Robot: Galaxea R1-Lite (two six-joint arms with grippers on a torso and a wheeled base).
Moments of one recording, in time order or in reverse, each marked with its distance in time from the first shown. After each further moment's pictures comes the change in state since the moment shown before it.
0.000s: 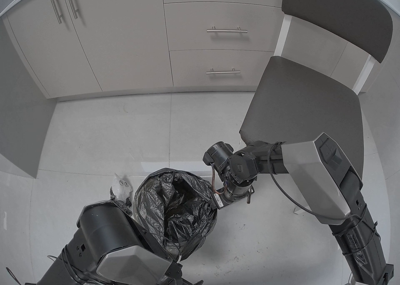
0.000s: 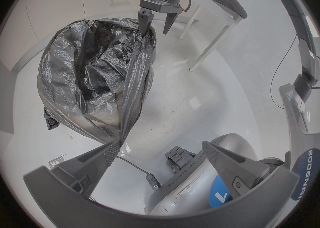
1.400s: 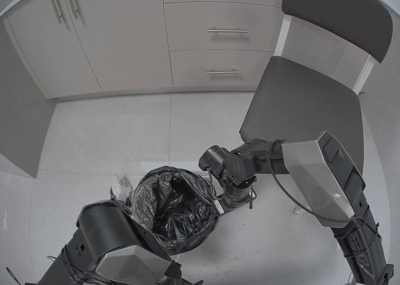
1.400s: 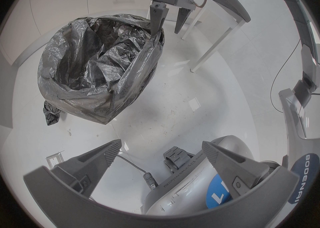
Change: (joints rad) left arm 0.001 -0.003 0.005 0.000 -0.004 -0.036; right arm 0.040 -0.034 0.000 0.147 -0.005 0.044
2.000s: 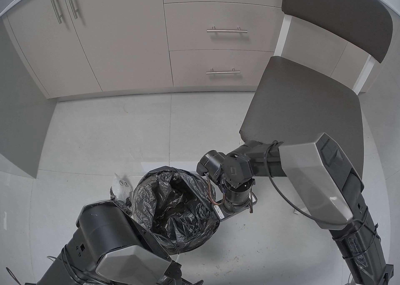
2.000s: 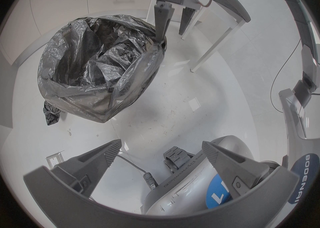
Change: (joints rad) left arm 0.000 0.000 0.000 0.000 0.000 -0.001; right arm 0.017 0.003 0.000 0.060 0.003 0.023
